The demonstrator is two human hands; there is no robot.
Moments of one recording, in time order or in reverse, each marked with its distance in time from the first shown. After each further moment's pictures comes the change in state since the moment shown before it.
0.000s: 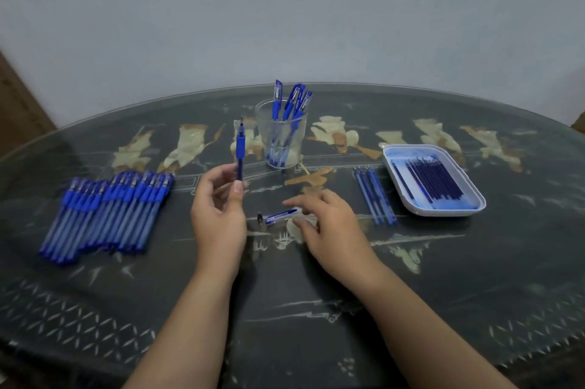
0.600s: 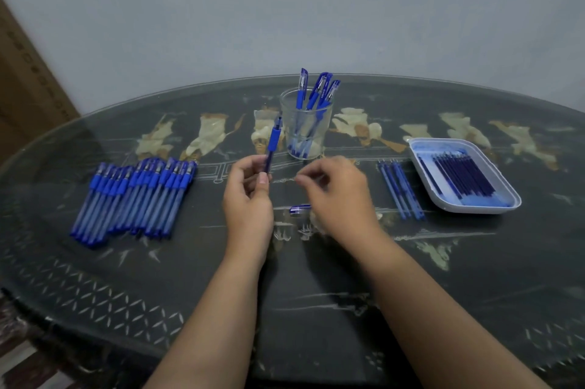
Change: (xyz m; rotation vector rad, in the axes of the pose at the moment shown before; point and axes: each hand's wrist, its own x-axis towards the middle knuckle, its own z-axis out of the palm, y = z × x) left_hand 0.004 -0.008 0.002 -0.020 -0.030 -0.051; right_hand 0.036 -0.032 0.006 0.147 0.102 0.159
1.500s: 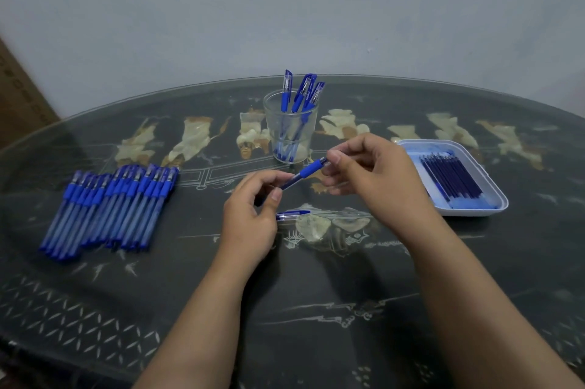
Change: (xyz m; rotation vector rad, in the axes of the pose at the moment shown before) left_hand -0.002 -0.007 0.003 0.179 -0.331 0.185; right_hand 0.011 0.001 -0.067 0.500 -0.075 0.167
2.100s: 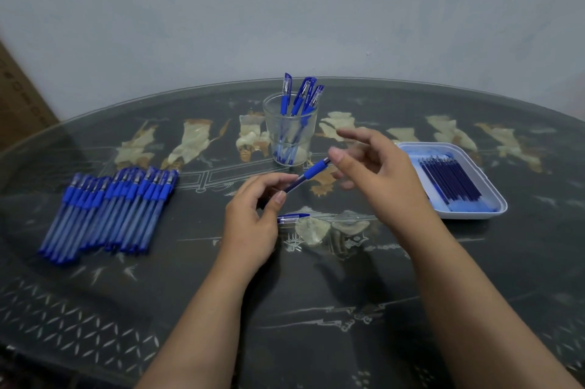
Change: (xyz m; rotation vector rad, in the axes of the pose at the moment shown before) left_hand -0.001 0.002 0.000 -0.022 -0.042 0.002; right_hand 0.002 0.008 -0.002 -0.027 0.065 -0.086
